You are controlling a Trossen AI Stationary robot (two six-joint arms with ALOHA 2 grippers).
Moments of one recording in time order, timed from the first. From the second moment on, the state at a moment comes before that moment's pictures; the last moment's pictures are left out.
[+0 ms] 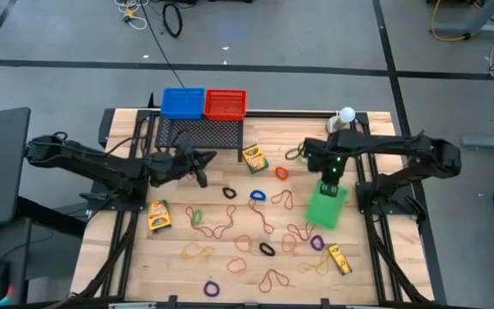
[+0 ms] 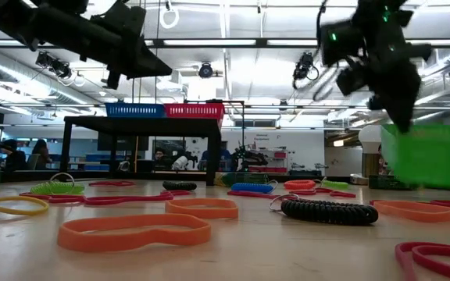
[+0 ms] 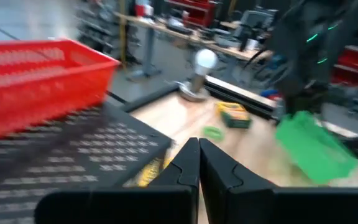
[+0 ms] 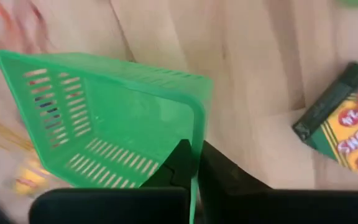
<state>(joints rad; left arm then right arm) -0.06 1.00 0.39 0.49 -0.64 -0.25 -0.30 1.34 0.97 -1.25 -0.20 0.06</state>
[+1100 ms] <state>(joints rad) -0.04 0.95 0.39 0.41 -0.64 -0.12 0.06 1.89 1.31 -0.39 -0.01 1.51</state>
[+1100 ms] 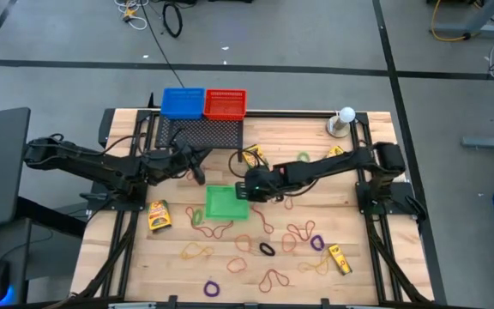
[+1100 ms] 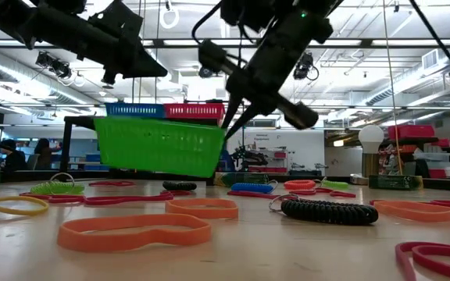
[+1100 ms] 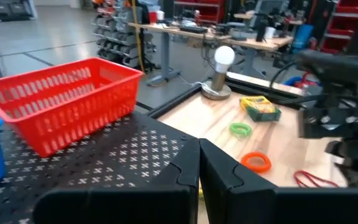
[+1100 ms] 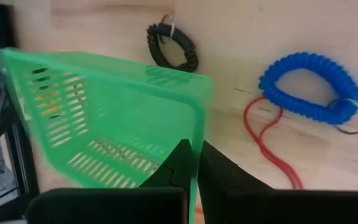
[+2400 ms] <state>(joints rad) -0.19 1.16 0.76 -0.09 -0.26 -0.22 0.03 1.33 0.85 -0.08 0.10 0.46</state>
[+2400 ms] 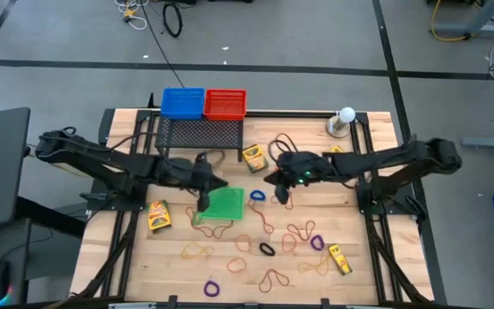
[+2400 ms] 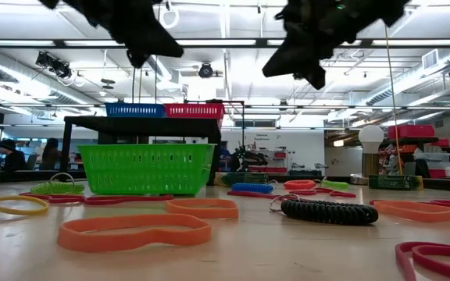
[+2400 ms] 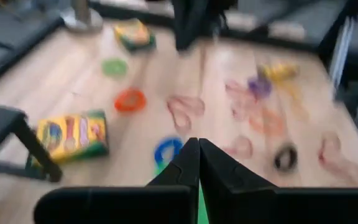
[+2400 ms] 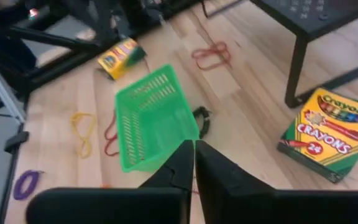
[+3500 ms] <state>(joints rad) -0.38 1.74 1.16 -0.72 -0.31 -0.44 0.03 1.09 0.61 -0.14 0.11 0.32</state>
